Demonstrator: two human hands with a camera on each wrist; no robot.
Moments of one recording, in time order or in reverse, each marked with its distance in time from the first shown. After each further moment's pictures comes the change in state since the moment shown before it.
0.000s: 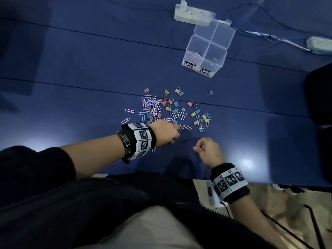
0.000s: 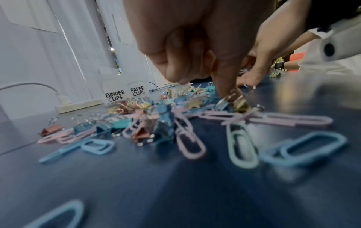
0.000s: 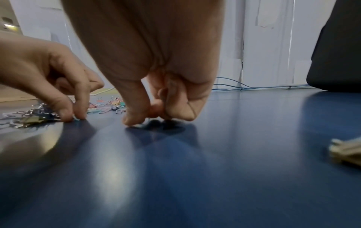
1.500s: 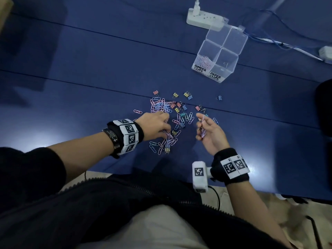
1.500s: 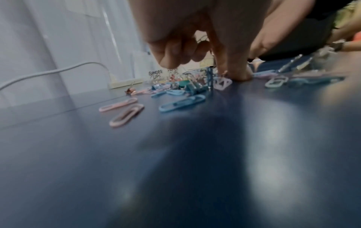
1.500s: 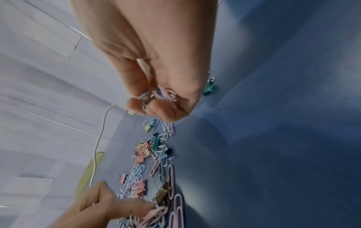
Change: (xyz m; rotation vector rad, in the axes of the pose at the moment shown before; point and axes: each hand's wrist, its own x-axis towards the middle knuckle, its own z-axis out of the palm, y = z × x) left_hand -0.026 -0.047 0.020 -0.103 0.219 -0.141; right_hand 0.034 -0.047 -0.017 1.198 -0.209 0.033
